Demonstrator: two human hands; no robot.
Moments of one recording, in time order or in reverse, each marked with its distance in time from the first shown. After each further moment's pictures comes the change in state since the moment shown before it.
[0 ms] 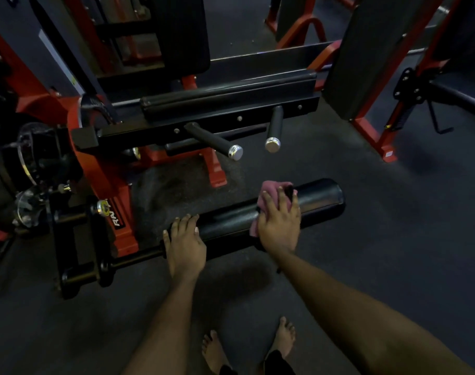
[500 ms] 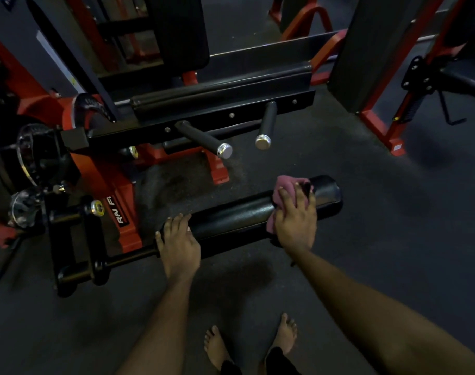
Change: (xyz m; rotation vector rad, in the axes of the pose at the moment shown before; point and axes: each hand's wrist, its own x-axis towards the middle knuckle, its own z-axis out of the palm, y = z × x) left_hand -0.005 0.011 0.008 -0.012 0.104 -0.062; right_hand 0.016 0.062 -0.011 0.019 0.048 0.019
